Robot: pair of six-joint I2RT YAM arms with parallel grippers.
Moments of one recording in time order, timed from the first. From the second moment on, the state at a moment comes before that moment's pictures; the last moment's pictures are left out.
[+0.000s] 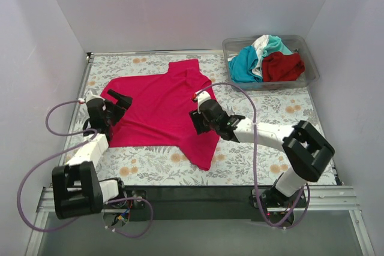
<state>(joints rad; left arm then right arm) 0.17 1.14 0.51 0.23 0.15 -0.82 0.90 1.55 0.89 -0.04 0.21 0.22</state>
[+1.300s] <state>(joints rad) -0.19 2.11 1.30 0.27 0.16 -0.64 0.45 1.95 1.17 0.02 -0.02 0.23</state>
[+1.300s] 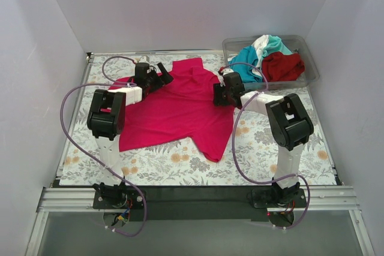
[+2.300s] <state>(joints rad) -0.08 1.68 0.83 0.16 -0.08 -0.66 0.70 1.69 1.01 0.00 0.01 0.15</state>
